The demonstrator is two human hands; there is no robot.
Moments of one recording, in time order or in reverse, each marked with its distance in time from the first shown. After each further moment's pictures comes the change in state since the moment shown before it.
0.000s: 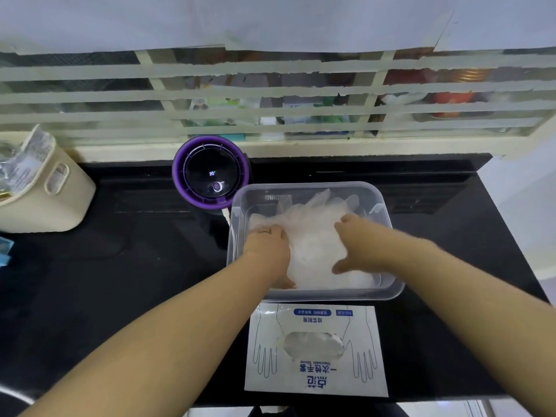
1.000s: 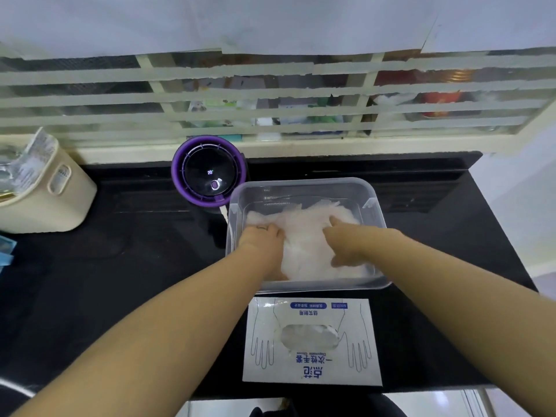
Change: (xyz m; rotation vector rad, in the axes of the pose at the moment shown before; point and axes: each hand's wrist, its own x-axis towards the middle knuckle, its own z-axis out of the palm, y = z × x) left_hand 0.006 -0.006 0.006 0.056 0.003 0.046; right_hand 0.032 0.003 0.021 -0.032 -0.079 -0.034
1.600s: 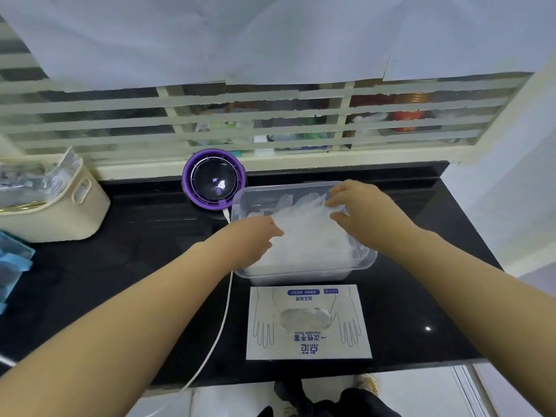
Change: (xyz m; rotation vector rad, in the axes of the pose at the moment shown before) left_hand -0.065 -0.020 -0.027 -0.218 0.185 0.150; right_hand -0.084 0.003 -0.010 0.205 0.736 -0.027
